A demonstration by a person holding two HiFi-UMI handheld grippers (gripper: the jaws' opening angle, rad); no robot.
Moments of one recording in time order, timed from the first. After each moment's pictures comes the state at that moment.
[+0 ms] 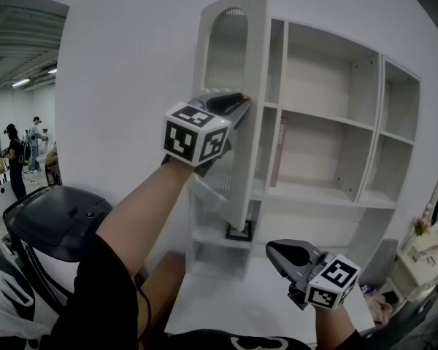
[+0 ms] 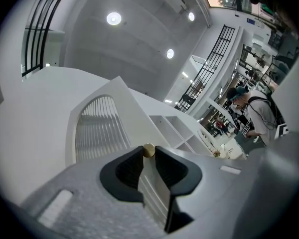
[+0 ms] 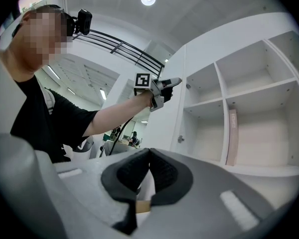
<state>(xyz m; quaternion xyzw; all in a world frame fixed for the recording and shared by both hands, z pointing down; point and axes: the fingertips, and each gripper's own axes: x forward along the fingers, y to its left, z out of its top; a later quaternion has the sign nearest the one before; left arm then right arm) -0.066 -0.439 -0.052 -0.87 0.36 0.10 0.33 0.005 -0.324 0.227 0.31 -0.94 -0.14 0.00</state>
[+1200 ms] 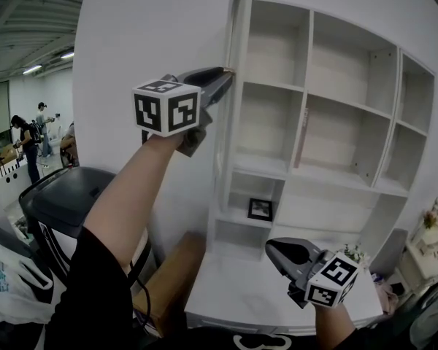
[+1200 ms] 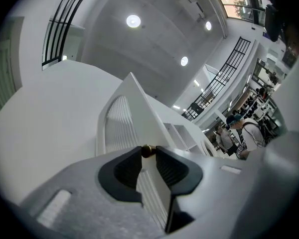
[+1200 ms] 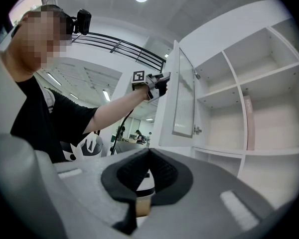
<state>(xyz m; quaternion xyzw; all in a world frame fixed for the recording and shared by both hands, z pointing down) -0.192 -0.398 -0.054 -0.88 0.37 0.15 0.27 -0.069 -0.282 0.266 0.28 -0.95 -0.11 0.01</state>
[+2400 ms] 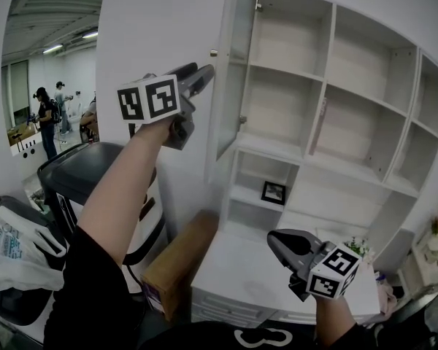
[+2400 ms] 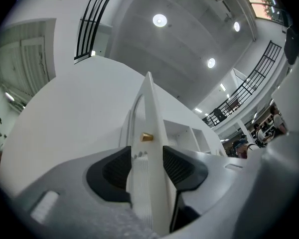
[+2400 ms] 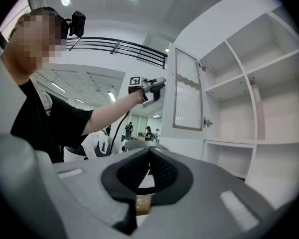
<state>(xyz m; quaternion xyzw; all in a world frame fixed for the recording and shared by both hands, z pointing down) -0.278 -0.384 -0.020 -0.86 0.45 0.20 0.14 -0.080 -0.249 0.275 0.24 -0.97 -0.07 0.03</state>
